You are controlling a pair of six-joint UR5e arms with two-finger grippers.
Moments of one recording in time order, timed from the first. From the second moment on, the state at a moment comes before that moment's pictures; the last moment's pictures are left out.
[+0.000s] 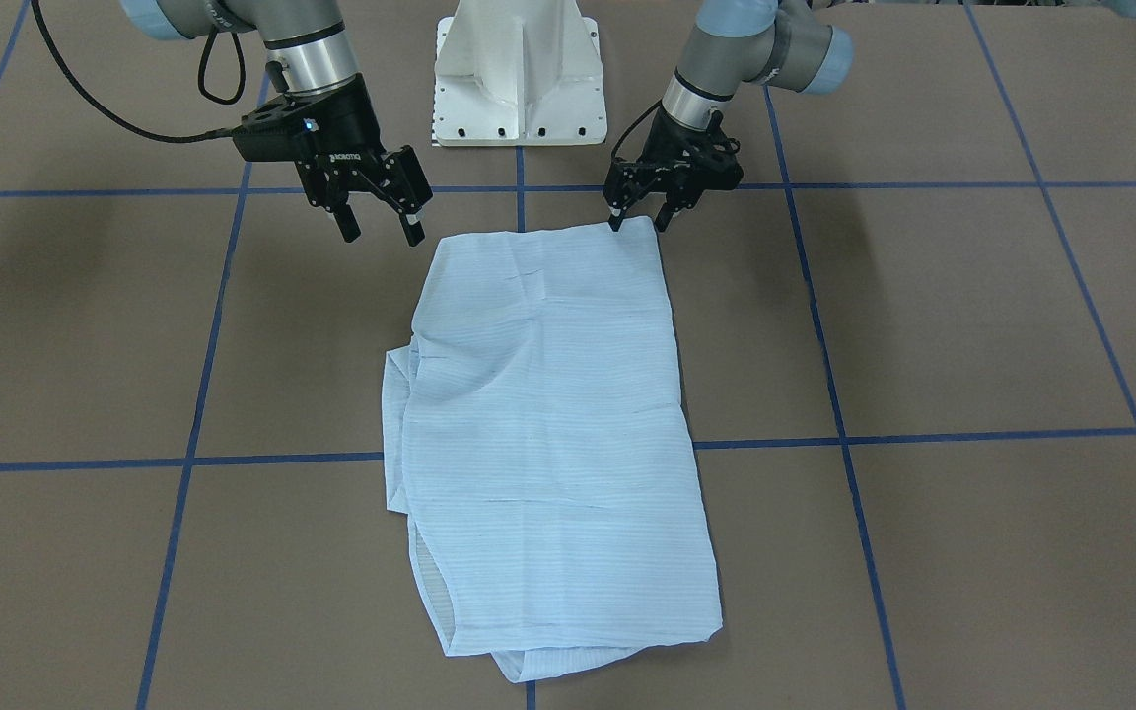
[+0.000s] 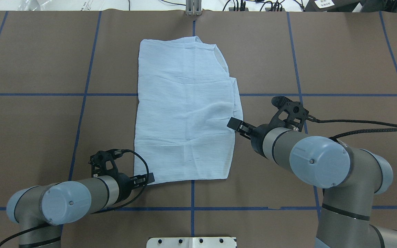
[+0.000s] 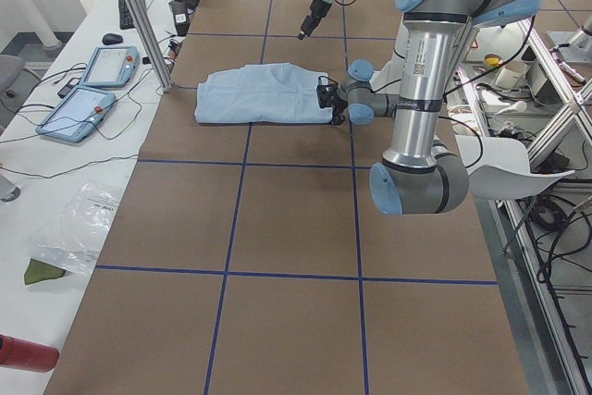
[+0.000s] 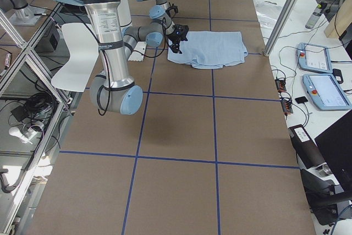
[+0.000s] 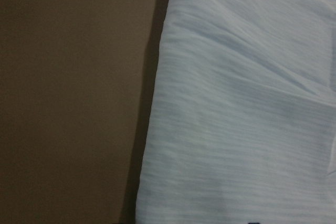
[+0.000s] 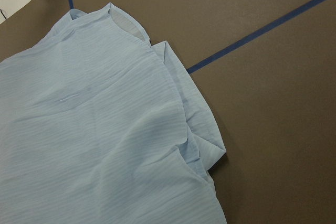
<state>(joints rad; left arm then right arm) -0.21 -1.80 -1.88 -2.14 -1.47 -1.67 0.37 -1.28 2.09 -1.33 1.39 1.76</state>
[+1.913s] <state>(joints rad) -0.22 -1.83 -1.88 -2.14 -1.47 -1.67 0.21 -1.14 2.00 -1.52 1.38 2.19</state>
